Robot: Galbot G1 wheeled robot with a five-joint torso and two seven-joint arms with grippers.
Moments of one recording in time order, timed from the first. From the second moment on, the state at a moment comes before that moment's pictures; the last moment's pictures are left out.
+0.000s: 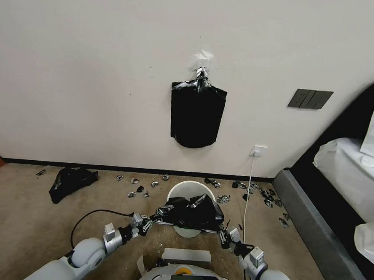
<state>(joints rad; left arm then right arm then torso) 1.46 -0.72 -0.13 -1.72 -0.61 -0.26 0.42 -1.60 0.63 0.02 1.97 0.48 0.17 0.16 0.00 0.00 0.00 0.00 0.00</state>
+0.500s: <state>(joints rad) 1.44 -0.78 -0.12 -1.65 -0.60 -0.26 0.42 -1.56 0.65 -0.02 1.90 0.45 0.17 0.16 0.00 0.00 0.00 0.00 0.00</state>
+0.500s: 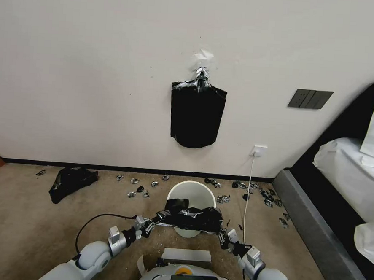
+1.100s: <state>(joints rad) 1.43 -0.78 -0.13 -1.64 -0.53 -0.30 0.41 -1.56 0.65 -0.03 1.91 0.40 0.17 0.24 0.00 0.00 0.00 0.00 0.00</state>
